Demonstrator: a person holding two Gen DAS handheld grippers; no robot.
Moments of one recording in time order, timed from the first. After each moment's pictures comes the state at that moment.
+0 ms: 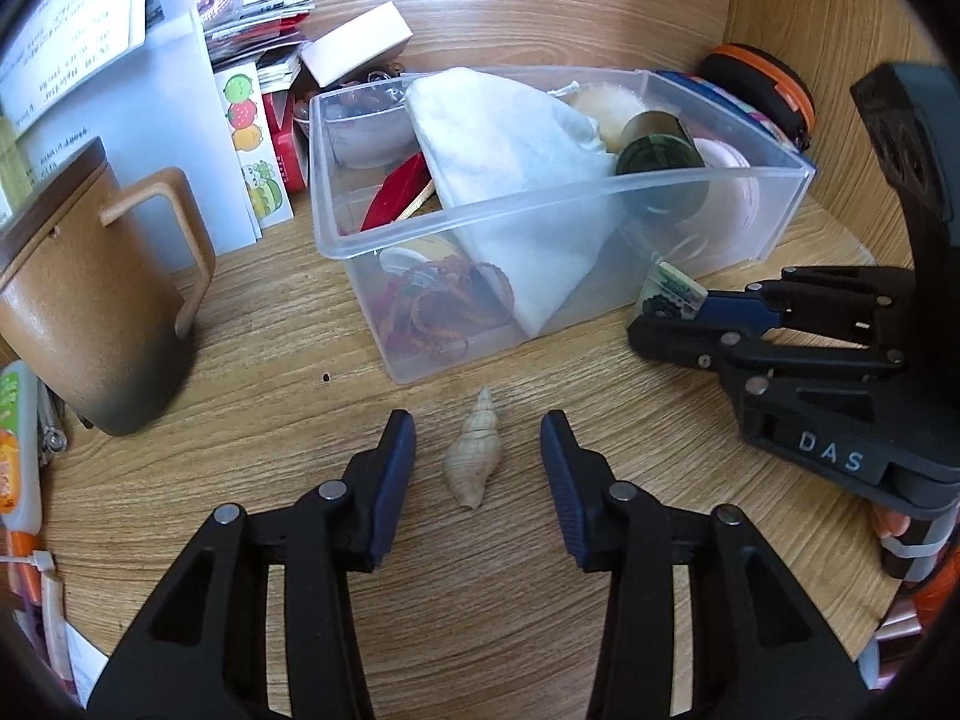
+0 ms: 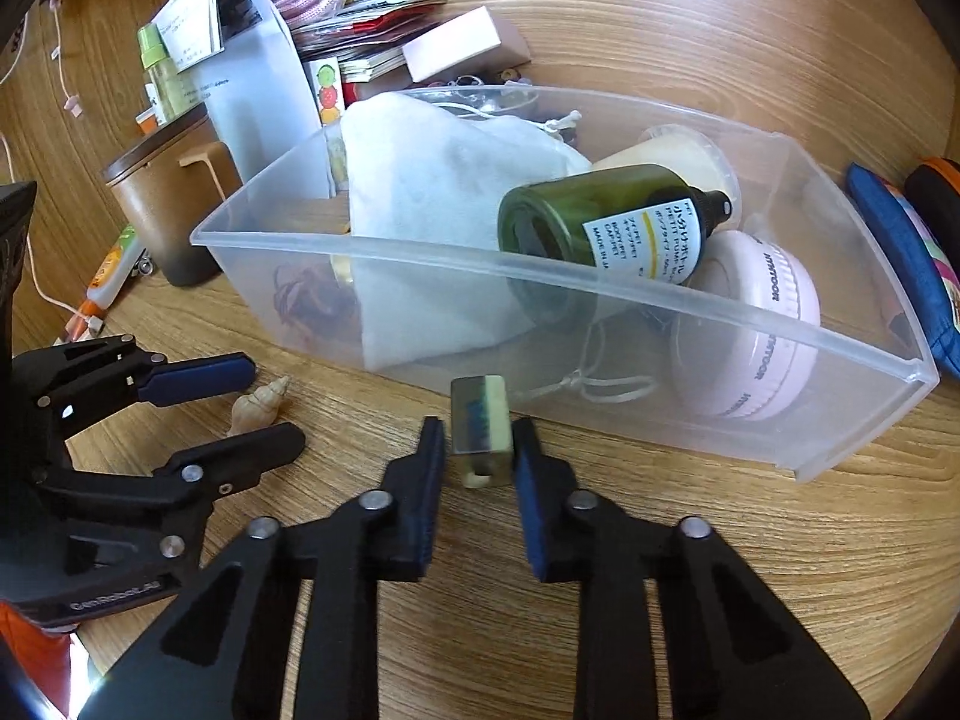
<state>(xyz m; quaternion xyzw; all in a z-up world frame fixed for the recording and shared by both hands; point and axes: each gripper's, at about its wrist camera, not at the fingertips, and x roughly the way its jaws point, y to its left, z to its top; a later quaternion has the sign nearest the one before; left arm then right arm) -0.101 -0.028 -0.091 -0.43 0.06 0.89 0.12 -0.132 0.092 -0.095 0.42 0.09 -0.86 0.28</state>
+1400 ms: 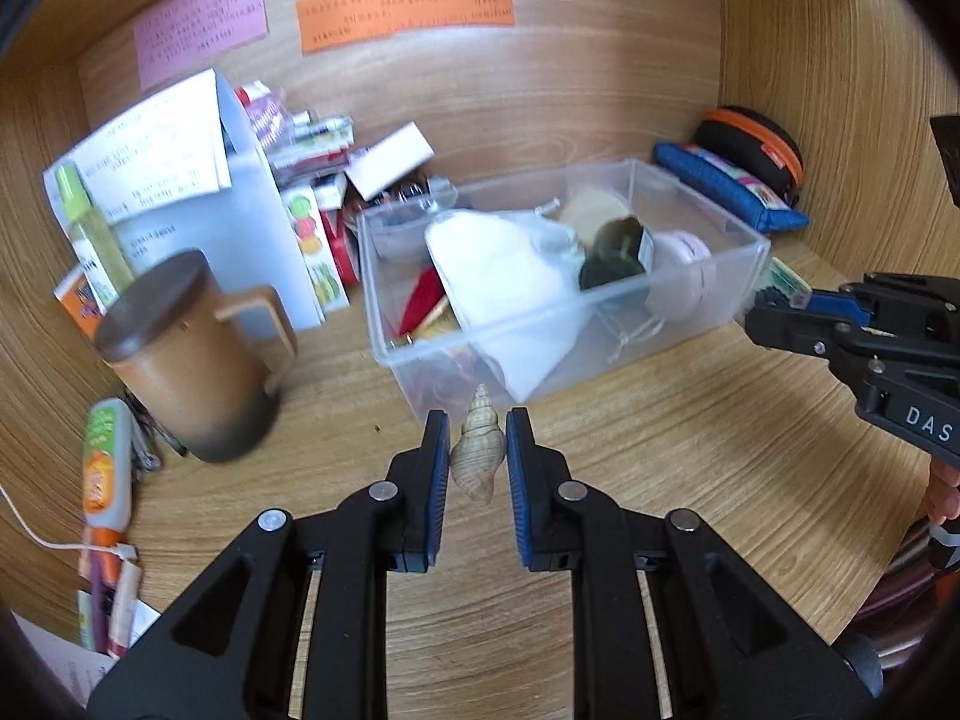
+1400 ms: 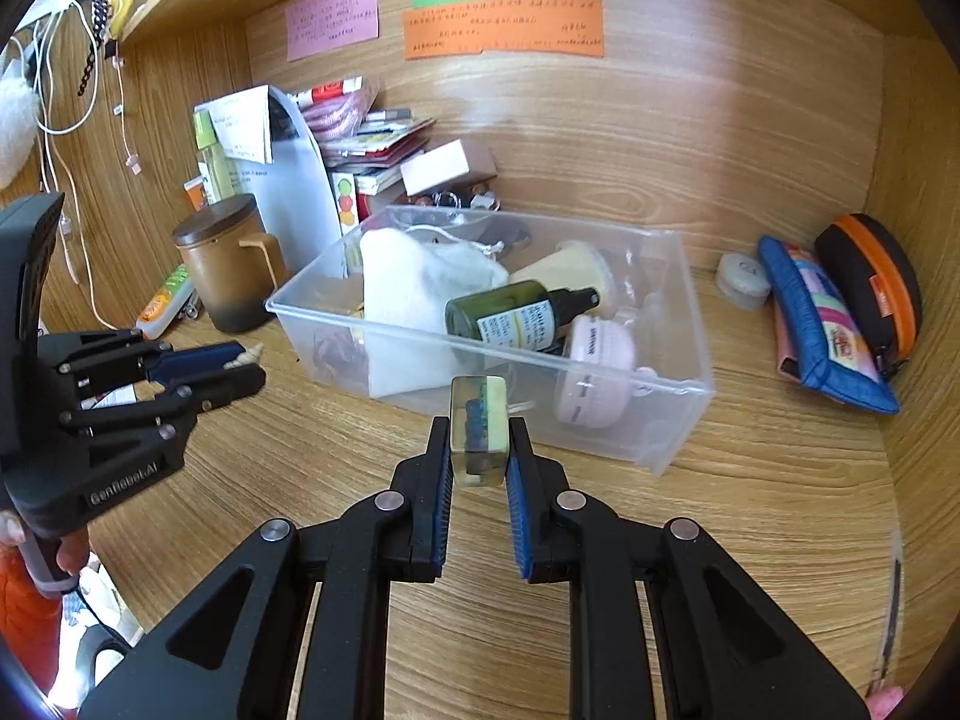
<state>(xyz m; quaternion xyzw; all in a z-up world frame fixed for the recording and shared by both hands) -0.065 -0.014 -0.028 -0.36 0.08 0.93 0.07 -0.081 0.156 -0.025 0.34 0.09 -0.90 0.28</state>
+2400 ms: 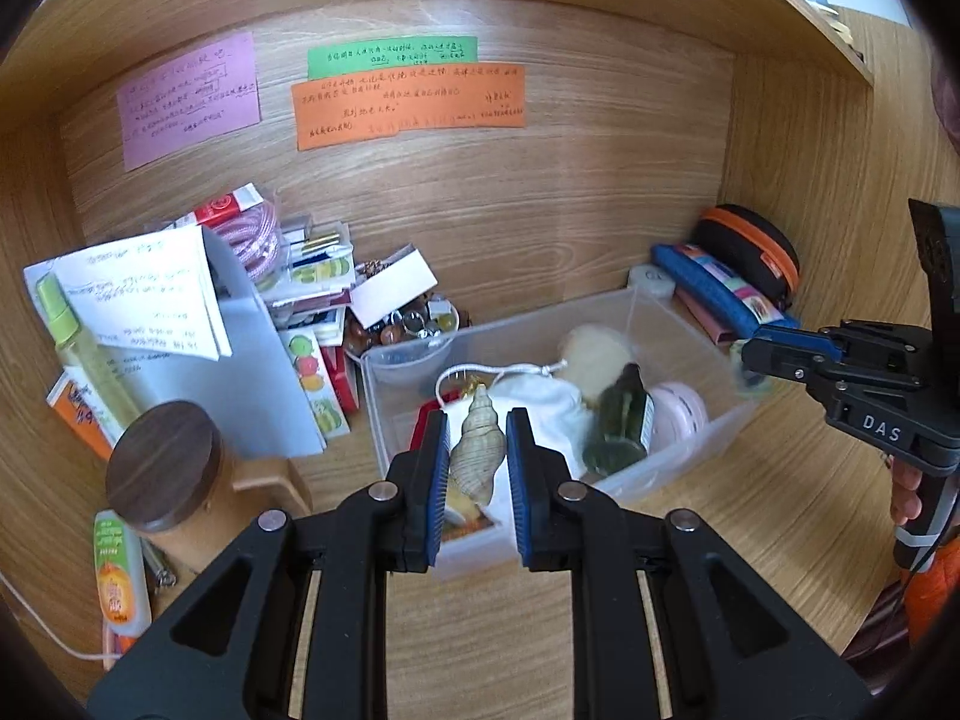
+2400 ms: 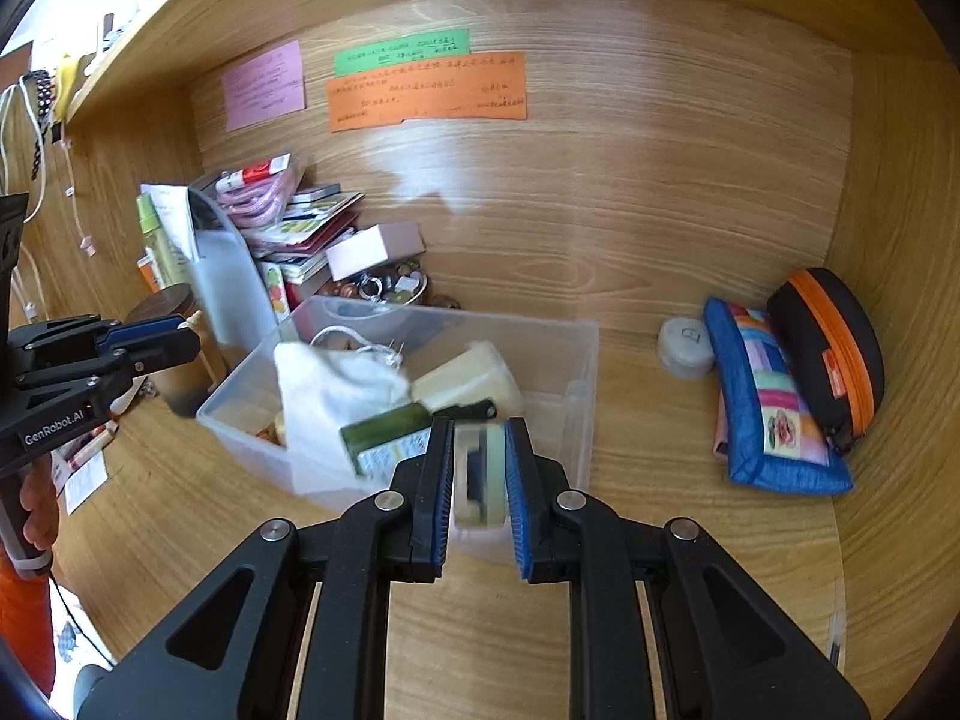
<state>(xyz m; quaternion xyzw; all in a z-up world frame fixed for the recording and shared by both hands) -0.115 -0.022 0.032 -0.31 0.04 0.94 0.10 -0.141 0.180 0.014 0.31 0.07 -0.91 0.25</state>
